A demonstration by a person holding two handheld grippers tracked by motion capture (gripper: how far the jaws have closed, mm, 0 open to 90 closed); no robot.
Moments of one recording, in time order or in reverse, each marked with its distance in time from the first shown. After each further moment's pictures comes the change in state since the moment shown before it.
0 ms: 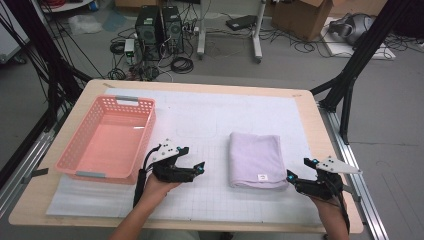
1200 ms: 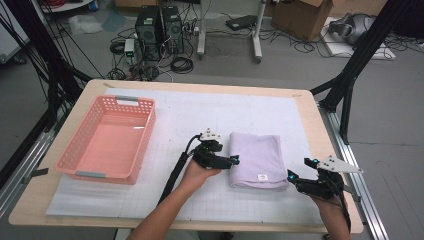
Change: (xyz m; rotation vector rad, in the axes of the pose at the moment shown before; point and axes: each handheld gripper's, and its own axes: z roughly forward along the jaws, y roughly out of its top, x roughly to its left) left arm -0.030 0.026 0.103 0.204 -0.056 -0.123; right arm -0.004 -0.001 0.000 0.006 0.011 0.011
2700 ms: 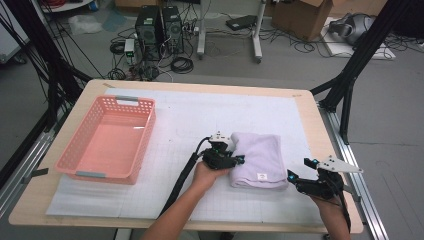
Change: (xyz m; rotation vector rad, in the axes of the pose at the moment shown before) left arm -0.004 -0.005 0.027 0.004 -0.115 0.000; right arm -0.001 -0.001 0.001 0.004 0.007 0.008
